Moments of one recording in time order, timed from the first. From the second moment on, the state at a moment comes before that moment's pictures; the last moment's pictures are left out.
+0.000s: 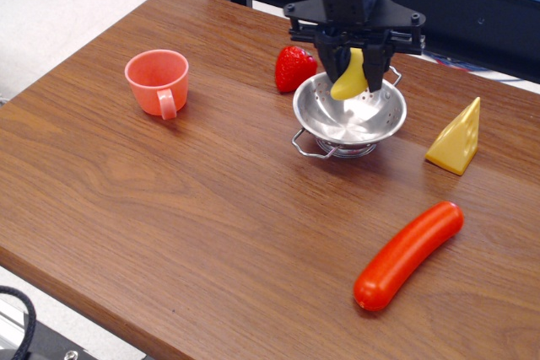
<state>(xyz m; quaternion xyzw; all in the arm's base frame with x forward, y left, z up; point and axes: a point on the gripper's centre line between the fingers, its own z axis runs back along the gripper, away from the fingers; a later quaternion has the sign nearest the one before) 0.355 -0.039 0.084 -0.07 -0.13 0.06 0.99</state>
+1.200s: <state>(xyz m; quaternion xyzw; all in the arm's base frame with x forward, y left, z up) 0.354 -0.026 0.103 -0.03 -0.14 0.11 0.98</state>
